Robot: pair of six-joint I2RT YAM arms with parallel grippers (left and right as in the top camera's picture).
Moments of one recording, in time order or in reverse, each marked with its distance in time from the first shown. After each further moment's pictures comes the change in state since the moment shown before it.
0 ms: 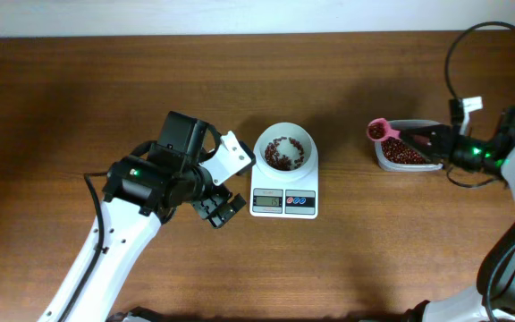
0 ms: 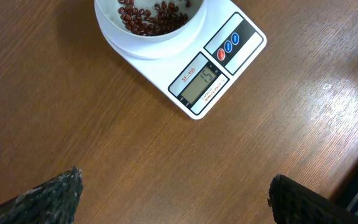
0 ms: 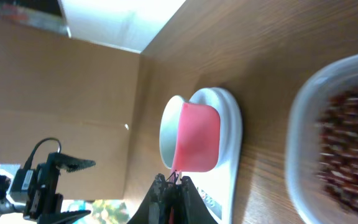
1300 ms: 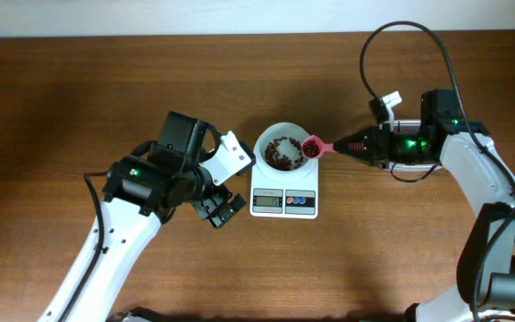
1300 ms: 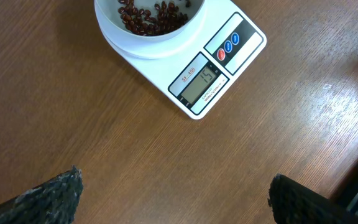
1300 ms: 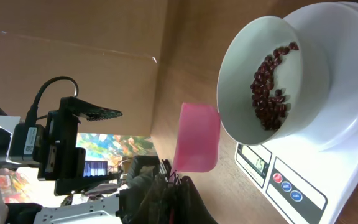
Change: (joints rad) left arm 0.000 0.000 0.000 0.000 0.000 0.000; right arm 0.351 0.000 0.000 0.011 -0.036 0.100
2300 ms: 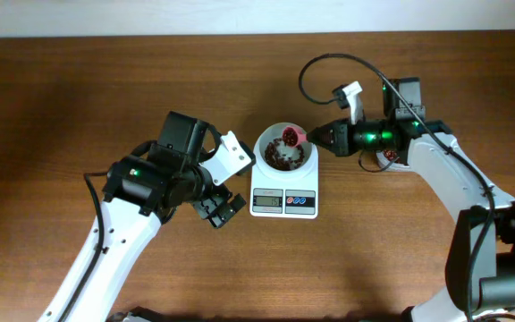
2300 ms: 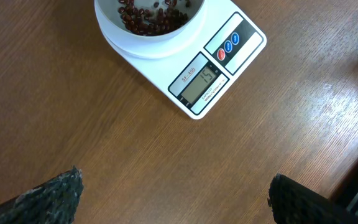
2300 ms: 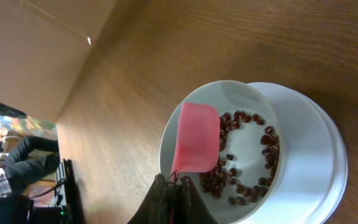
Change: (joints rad) left arm 0.000 0.000 0.000 0.000 0.000 0.000; right arm 0.187 0.000 -0.003 0.356 0.316 -0.050
